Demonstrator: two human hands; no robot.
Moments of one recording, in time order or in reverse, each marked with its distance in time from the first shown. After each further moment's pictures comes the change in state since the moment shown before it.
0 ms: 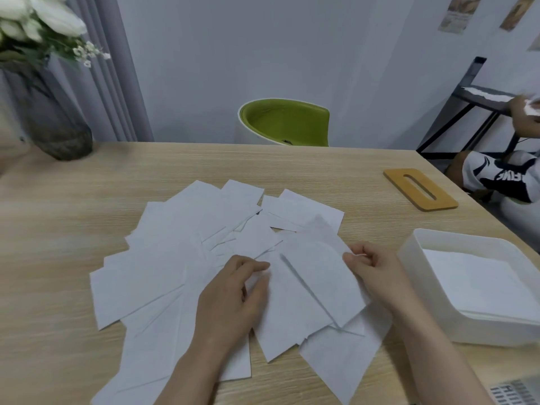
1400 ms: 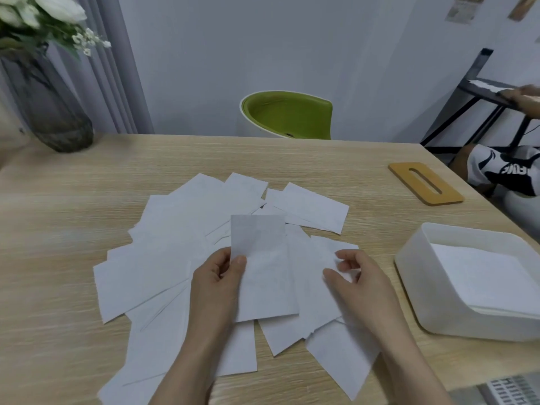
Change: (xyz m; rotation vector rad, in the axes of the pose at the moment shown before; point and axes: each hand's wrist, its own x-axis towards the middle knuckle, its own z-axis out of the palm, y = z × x) left_hand 0.003 0.000 -0.011 -0.676 0.159 -0.351; right_hand -0.028 0.010 0.032 -0.316 0.110 -0.029
